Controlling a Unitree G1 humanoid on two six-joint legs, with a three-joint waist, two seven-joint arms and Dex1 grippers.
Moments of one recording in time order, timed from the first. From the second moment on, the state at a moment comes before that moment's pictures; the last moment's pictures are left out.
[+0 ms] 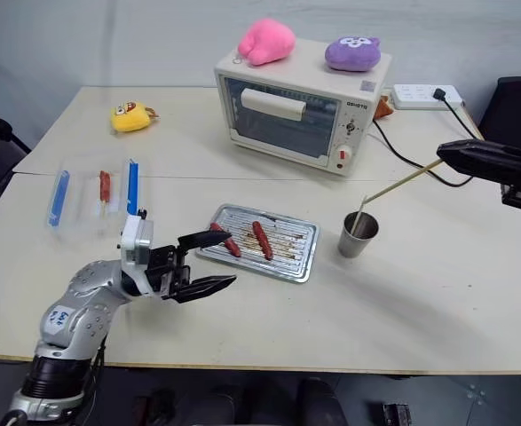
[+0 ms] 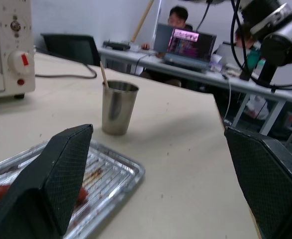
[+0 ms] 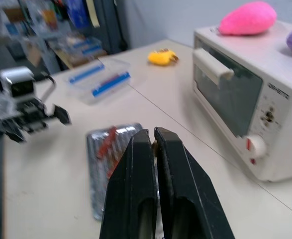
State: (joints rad) left arm -0.30 0.42 0.03 -0.20 -0.69 0.34 -1.04; right arm -0.58 -1.02 -0.52 0.02 1.06 0.96 1.19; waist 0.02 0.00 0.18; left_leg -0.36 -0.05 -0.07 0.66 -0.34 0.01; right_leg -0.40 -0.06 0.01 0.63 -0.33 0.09
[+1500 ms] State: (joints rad) left arm -0.45 0.20 0.01 -0.18 -0.75 0.40 -0.90; right arm -0.39 -0.56 -0.35 -0.27 1.32 0.91 0.75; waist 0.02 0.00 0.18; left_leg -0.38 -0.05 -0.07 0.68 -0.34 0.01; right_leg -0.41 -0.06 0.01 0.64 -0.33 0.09
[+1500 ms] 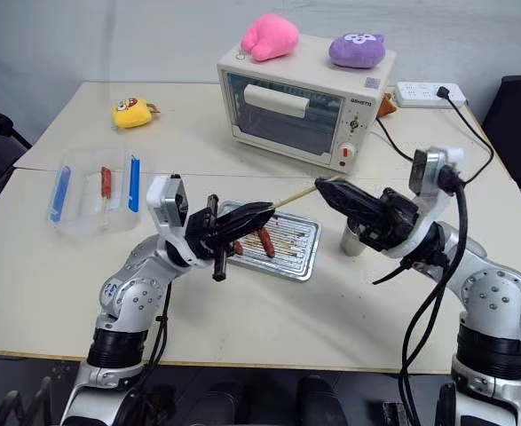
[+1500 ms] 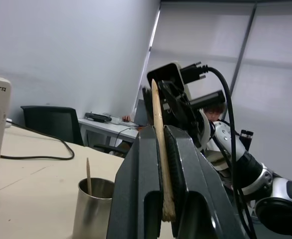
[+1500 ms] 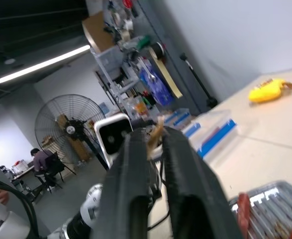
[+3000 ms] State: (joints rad) left arm 0.01 0.53 0.45 -0.26 -0.78 0.40 -0.80; right arm -0.69 -0.45 0.36 -0.24 0.36 0.94 0.42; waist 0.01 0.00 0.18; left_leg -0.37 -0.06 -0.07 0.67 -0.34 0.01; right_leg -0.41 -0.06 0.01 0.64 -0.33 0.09
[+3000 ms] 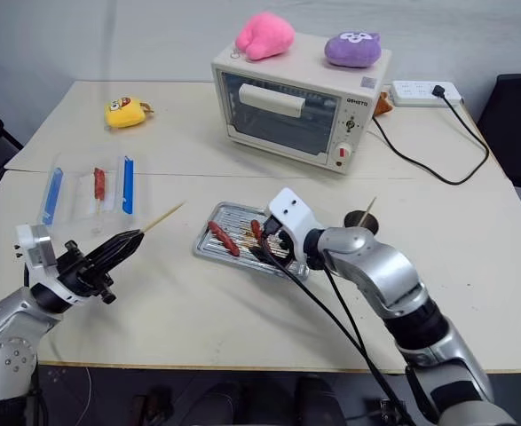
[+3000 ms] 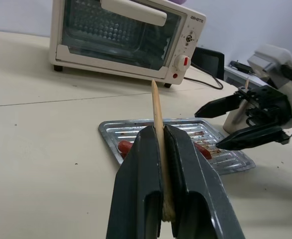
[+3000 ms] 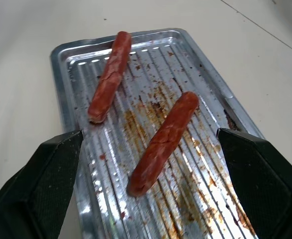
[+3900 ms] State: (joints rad) left arm 0.02 0.53 0.44 -0.30 -0.80 0.43 -0.76; right arm -0.78 -0.20 0.39 0.09 0.17 0.83 0.45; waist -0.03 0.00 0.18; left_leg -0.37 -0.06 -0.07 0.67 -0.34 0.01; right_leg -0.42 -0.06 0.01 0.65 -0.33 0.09
